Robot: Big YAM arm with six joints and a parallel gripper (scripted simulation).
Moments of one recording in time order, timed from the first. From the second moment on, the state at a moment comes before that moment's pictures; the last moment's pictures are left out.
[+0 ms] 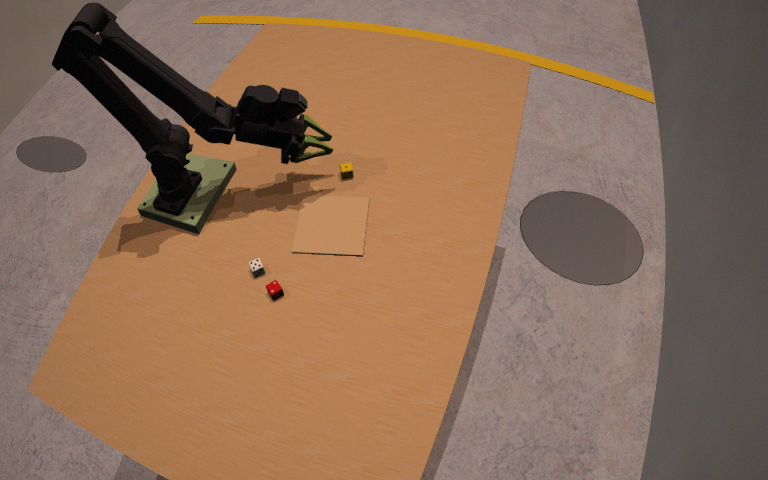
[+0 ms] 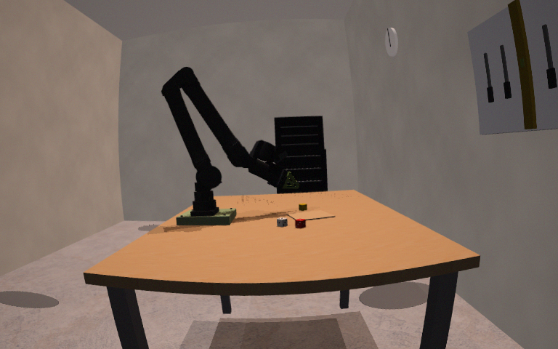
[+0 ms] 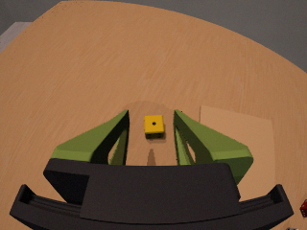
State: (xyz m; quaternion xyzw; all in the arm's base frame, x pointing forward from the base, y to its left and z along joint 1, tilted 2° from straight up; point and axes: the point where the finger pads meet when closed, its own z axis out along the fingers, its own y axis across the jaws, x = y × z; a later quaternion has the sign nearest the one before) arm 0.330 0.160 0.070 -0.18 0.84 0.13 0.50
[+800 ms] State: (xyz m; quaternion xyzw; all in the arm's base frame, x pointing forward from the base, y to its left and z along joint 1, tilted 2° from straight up) arm 0.354 0.170 0.097 -0.21 0.95 0.07 0.23
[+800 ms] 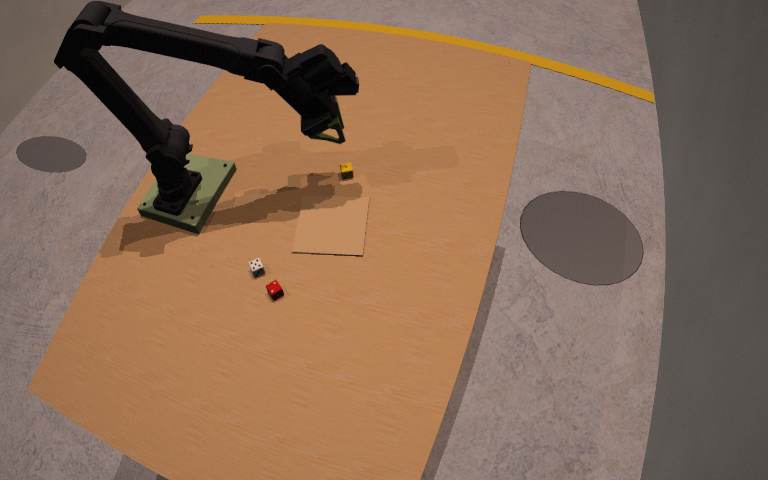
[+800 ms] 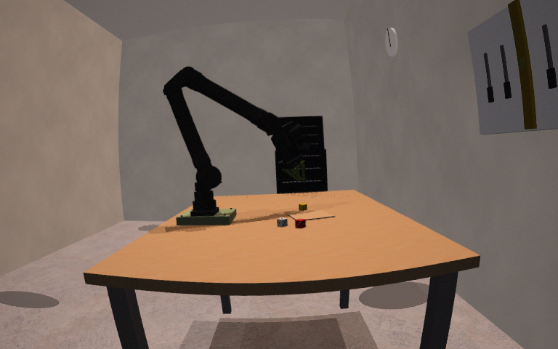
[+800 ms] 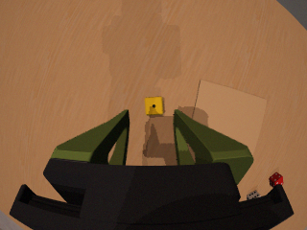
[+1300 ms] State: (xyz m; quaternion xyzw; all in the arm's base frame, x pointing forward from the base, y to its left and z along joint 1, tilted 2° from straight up) arm 0.370 0.177 0.093 -0.22 0.98 0.02 0.00
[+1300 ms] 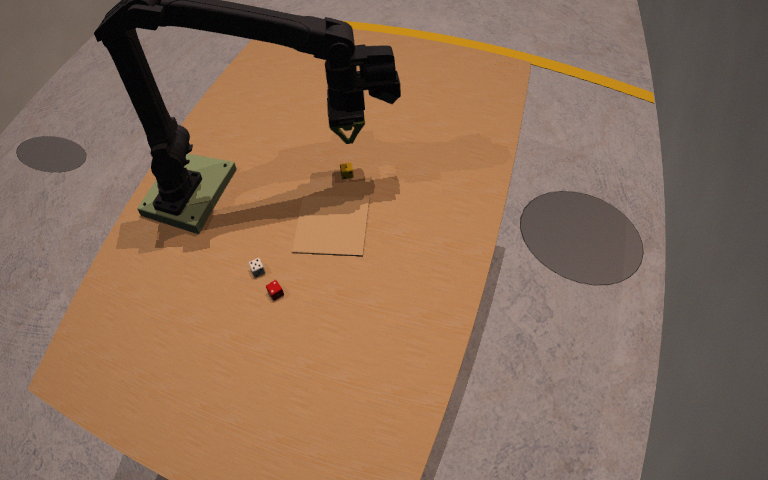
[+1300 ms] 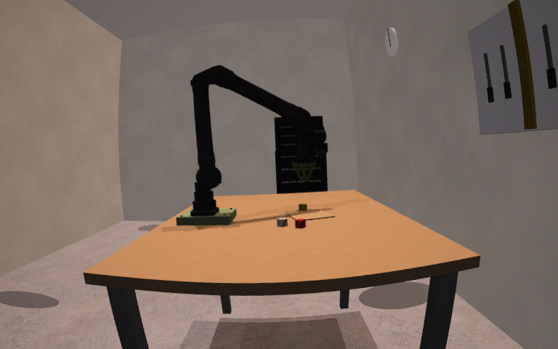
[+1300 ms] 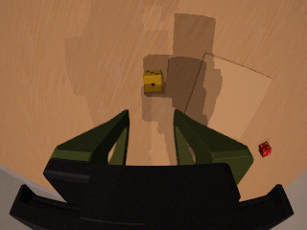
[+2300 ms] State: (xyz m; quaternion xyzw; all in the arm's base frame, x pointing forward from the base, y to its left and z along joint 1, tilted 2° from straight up) arm 0.365 0.175 0.090 -0.06 1.00 0.01 -0.01
